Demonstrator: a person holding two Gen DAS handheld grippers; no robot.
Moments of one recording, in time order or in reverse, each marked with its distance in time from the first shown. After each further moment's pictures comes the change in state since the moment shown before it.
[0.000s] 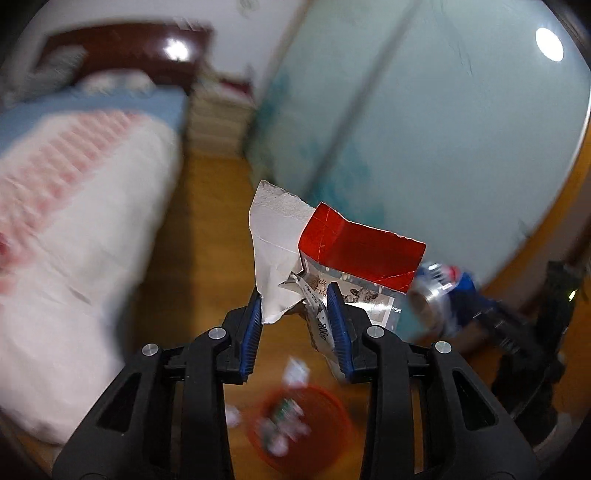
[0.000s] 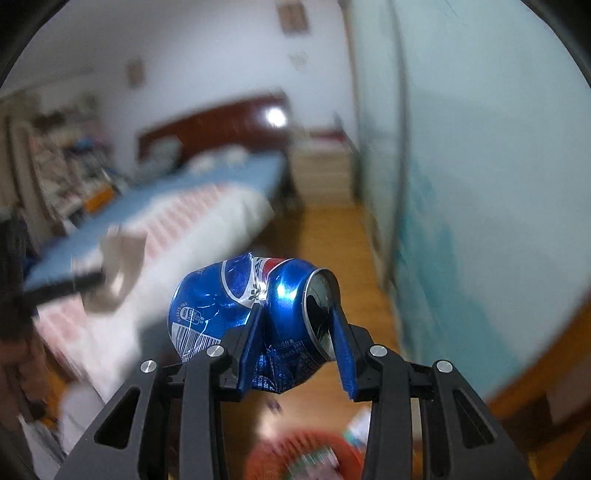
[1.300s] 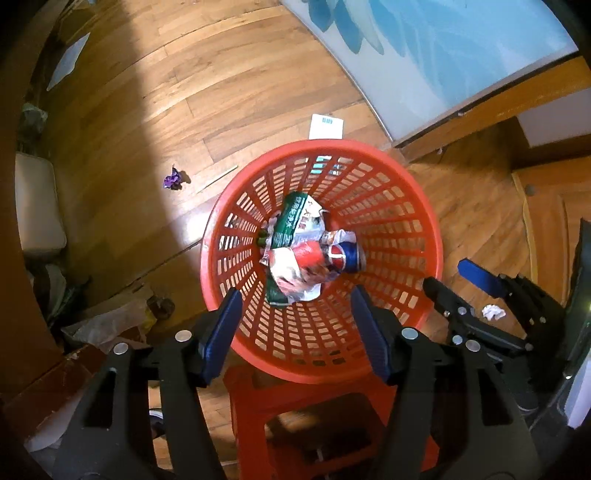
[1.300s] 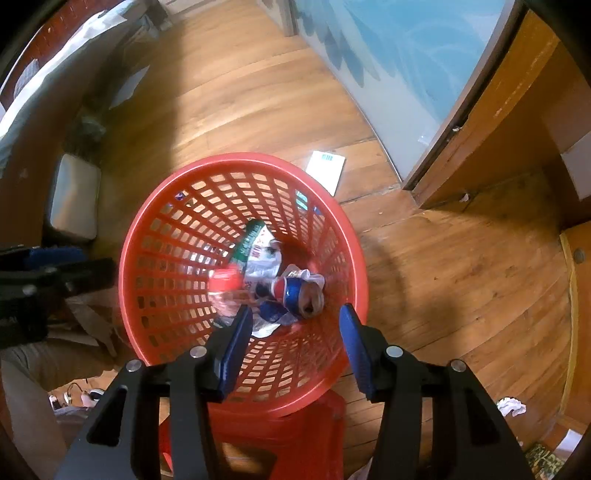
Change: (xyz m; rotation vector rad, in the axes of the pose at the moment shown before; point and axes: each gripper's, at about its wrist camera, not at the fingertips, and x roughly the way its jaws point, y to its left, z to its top) left arm 0.283 -0.030 -0.216 0.189 0.862 0.221; right arm 0.203 -0.071 -0.278 0.317 0.632 -0.155
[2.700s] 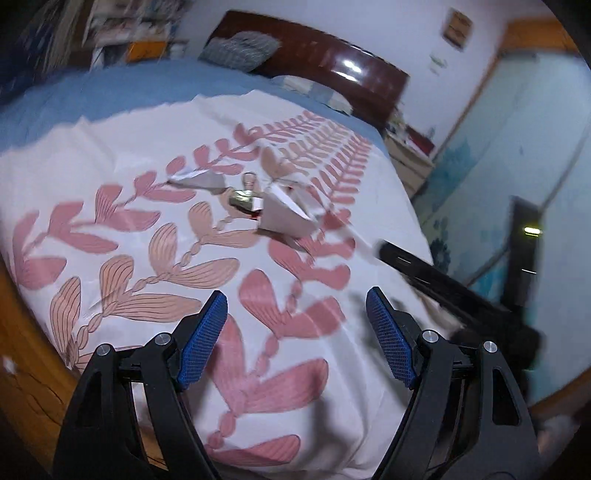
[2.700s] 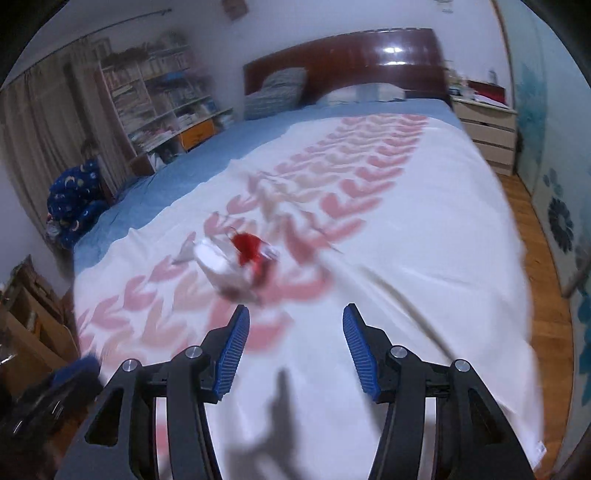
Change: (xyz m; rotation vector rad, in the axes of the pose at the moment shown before) left arm -0.290 0.503 -0.304 -0.826 -0.991 0.015; right arm -0.154 0.732 0.071 -0.689 -0.478 0.487
